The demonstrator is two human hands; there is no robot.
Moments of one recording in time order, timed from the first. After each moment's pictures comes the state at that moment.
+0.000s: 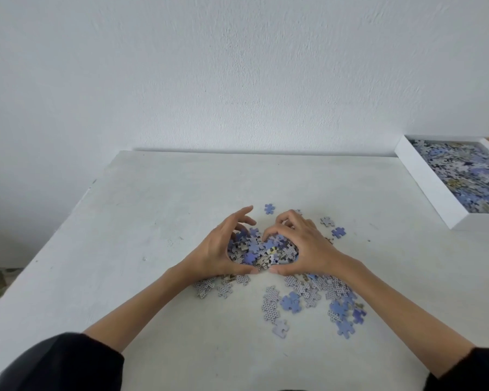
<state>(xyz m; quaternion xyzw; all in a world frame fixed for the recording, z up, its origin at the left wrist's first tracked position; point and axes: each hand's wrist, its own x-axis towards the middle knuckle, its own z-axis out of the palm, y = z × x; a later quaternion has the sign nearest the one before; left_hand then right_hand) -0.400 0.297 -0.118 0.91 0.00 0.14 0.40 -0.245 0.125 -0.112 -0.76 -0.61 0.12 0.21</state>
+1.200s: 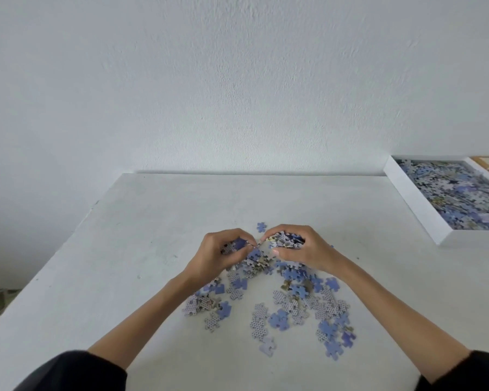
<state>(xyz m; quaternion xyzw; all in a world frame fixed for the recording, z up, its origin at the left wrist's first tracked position) -0.390 0.273 -0.082 0.87 0.03 0.24 0.43 -0.233 0.120 -0.078 -0.65 -0.54 0.26 0.46</state>
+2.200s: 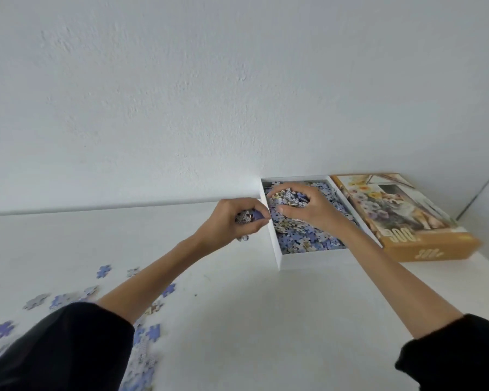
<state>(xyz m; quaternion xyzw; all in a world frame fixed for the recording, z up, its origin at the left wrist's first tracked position) -0.132 0.082 -0.008 0.86 -0.08 0.18 0.46 -0.004 -0.079 0.004 -0.72 -0.49 0.11 0.47</state>
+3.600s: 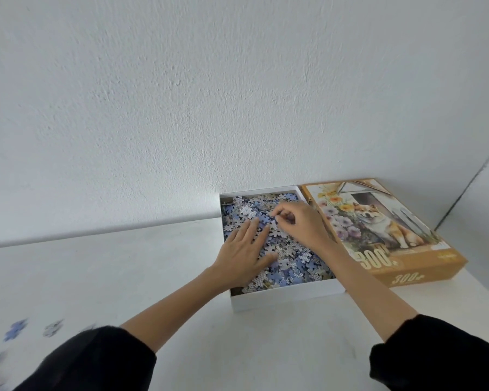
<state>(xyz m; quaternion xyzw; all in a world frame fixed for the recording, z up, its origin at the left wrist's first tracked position) -0.002 0.021 -0.085 1.00 0.01 0.00 0.02 0.137 -0.107 -0.086 -0.82 -0.43 -0.09 0.36</state>
